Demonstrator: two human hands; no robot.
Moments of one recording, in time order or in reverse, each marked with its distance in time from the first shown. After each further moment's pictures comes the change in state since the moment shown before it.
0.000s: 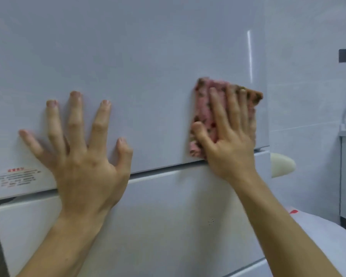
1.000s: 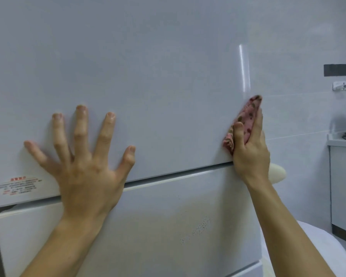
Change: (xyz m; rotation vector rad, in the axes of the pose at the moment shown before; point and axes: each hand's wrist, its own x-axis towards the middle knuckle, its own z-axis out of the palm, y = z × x) left_hand 0.003 -0.001 0.002 0.089 -0.036 0.035; right_hand 0.008 0.047 -0.033 0.186 -0.086 0.584
